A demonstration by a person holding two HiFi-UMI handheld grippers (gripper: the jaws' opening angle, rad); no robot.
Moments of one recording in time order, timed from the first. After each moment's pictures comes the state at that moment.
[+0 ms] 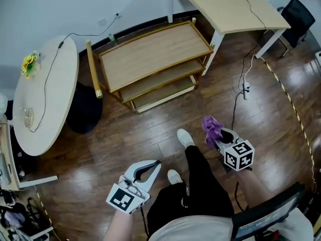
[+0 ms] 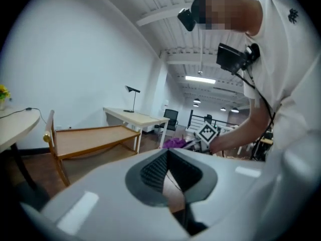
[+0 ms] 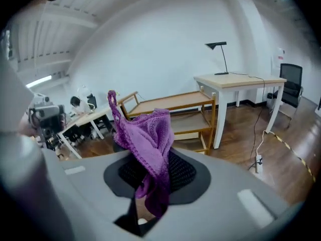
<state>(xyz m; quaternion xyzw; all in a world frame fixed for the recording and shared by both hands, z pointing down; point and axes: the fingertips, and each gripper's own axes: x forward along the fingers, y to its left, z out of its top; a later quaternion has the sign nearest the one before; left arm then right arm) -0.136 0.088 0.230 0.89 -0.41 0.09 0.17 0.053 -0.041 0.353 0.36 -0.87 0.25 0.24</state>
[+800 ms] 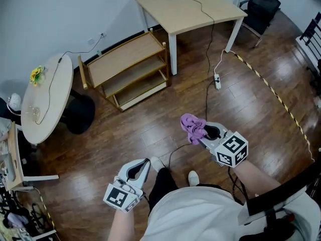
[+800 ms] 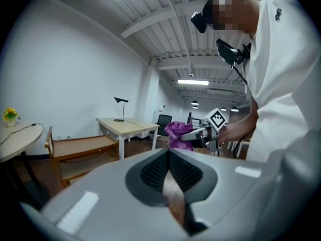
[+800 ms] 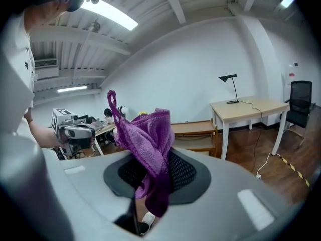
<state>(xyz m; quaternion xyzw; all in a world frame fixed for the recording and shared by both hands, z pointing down) 0.040 0.255 0.094 0.89 -0.43 0.05 0.14 0.191 0.142 0.141 0.28 -0.93 0.17 0.14</state>
